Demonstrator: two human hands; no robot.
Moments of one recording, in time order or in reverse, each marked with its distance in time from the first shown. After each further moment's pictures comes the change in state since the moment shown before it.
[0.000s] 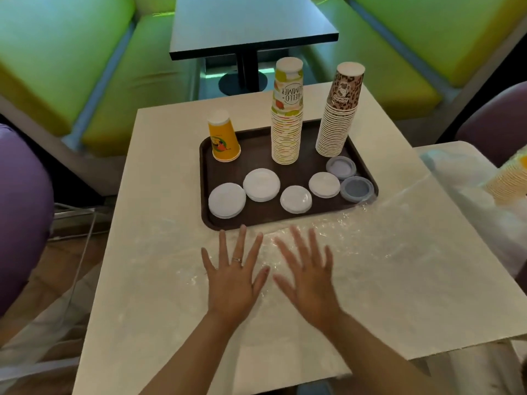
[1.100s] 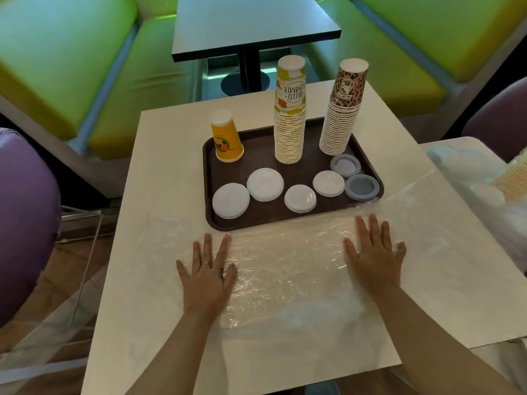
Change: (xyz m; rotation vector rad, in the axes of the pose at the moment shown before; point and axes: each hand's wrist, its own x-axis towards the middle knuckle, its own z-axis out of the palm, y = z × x) left_hand -0.006 -0.055 0.019 -0.145 -0.188 -0.307; right_hand 0.010 0.115 -0.003 -0.136 -0.243 0.582
